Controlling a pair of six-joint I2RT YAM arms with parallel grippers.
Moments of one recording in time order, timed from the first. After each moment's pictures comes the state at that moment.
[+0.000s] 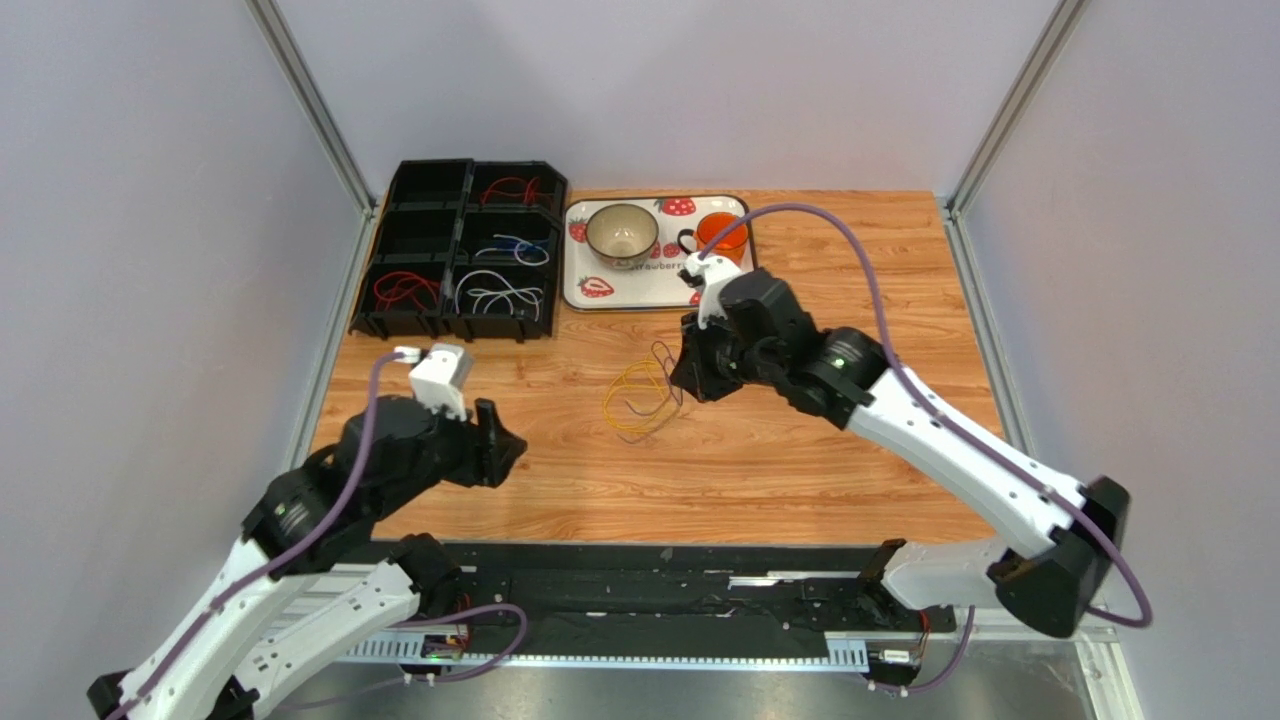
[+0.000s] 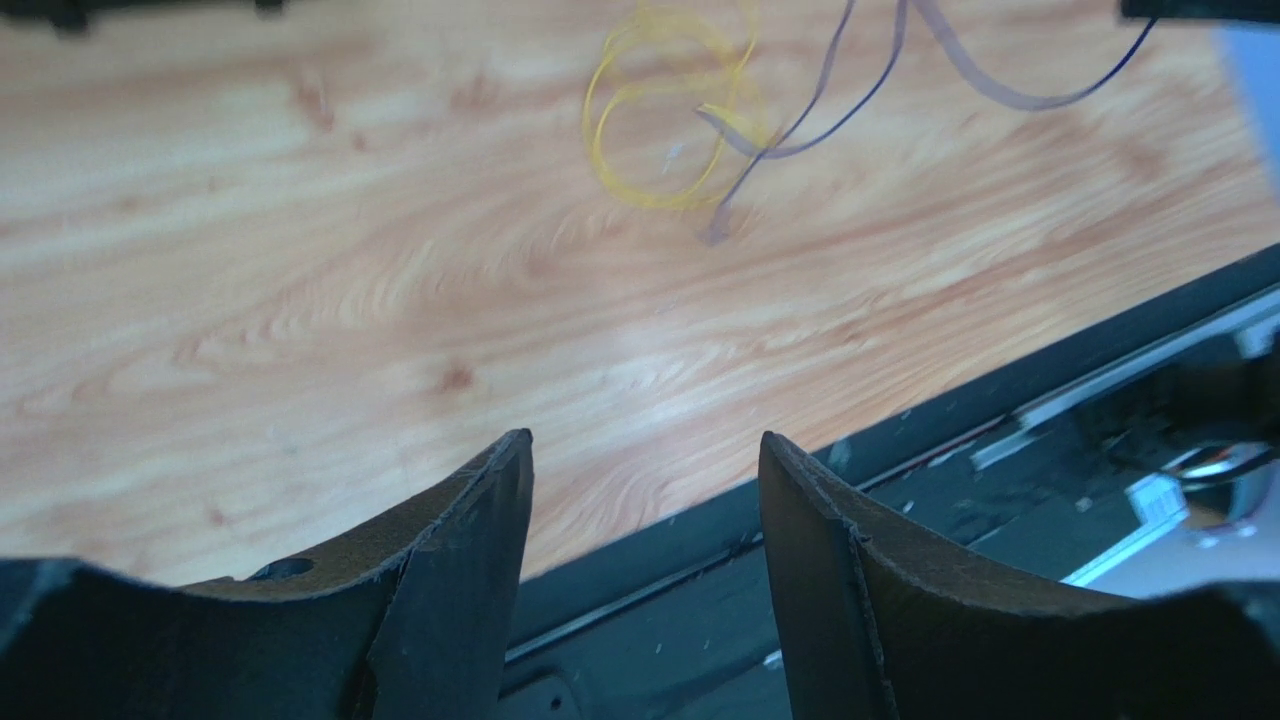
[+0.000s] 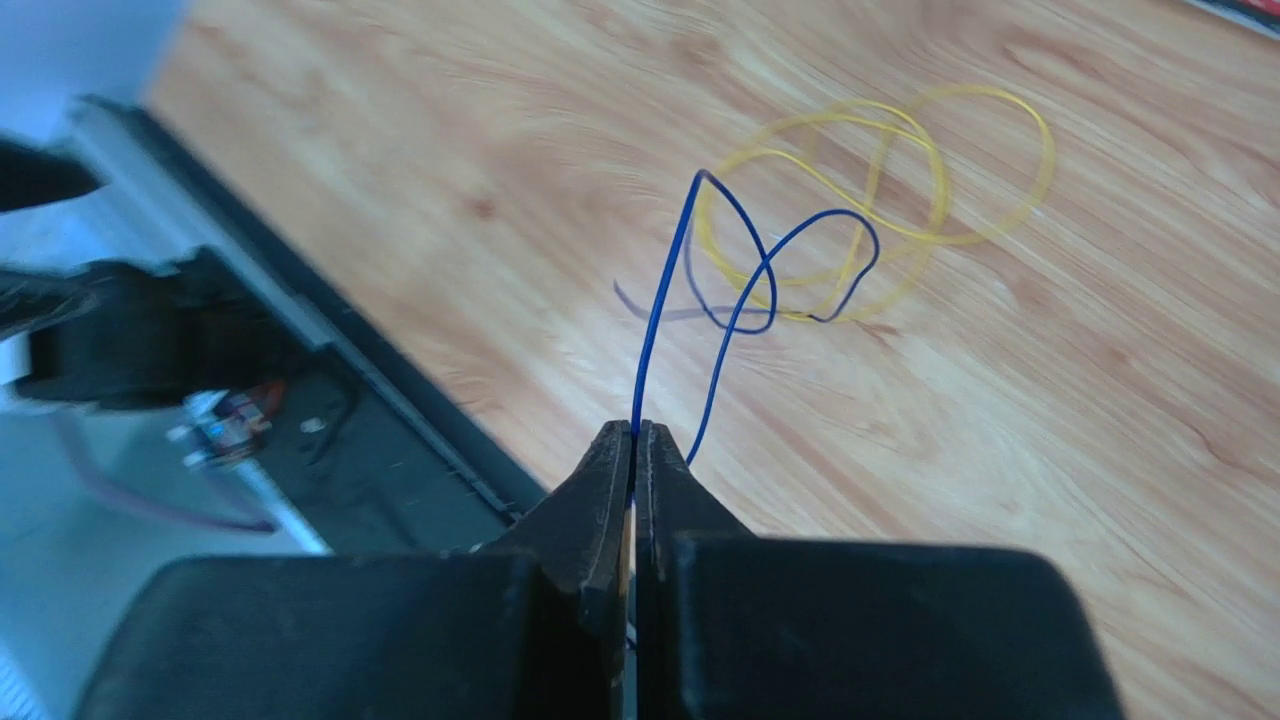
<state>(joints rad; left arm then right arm) -0.75 0.53 0.91 -0.94 -0.16 -0.46 0.82 1.30 1.28 -0.66 -0.04 0.37</state>
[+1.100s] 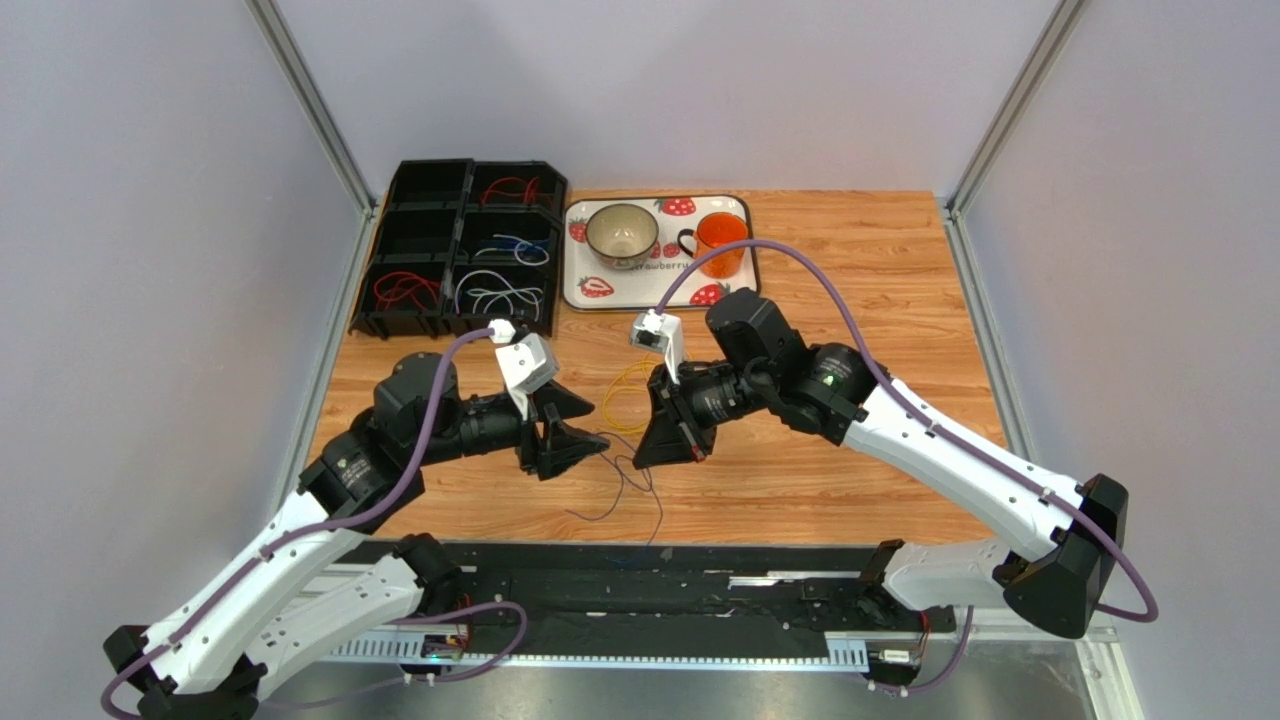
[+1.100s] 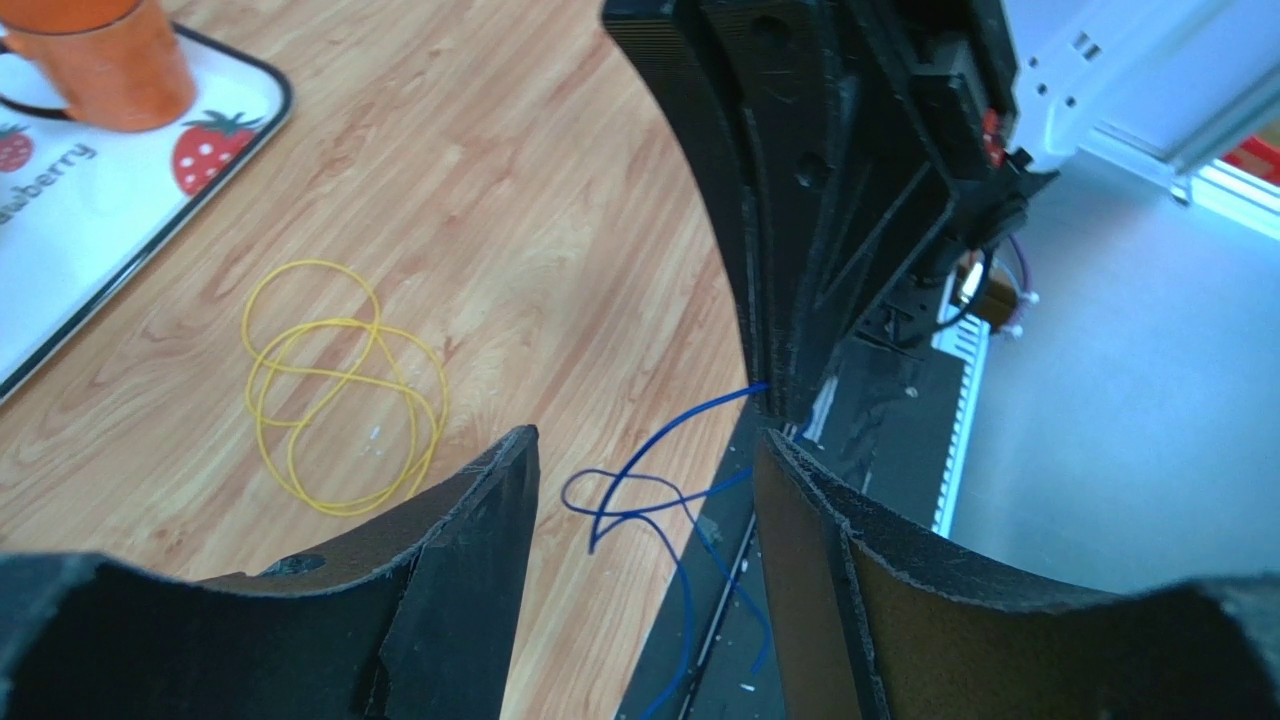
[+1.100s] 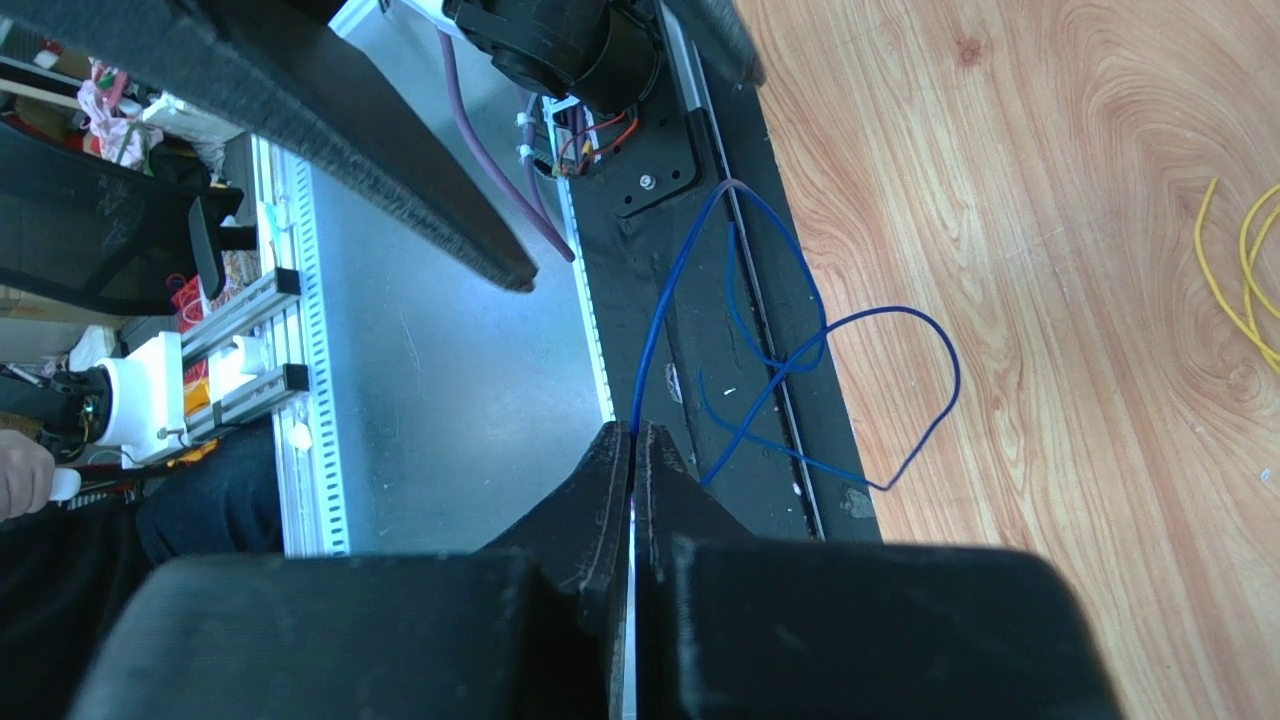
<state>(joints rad) -0.75 0.68 0.87 -0.42 0.44 -0.09 0.90 1.26 1.23 -0.61 -0.69 0.24</state>
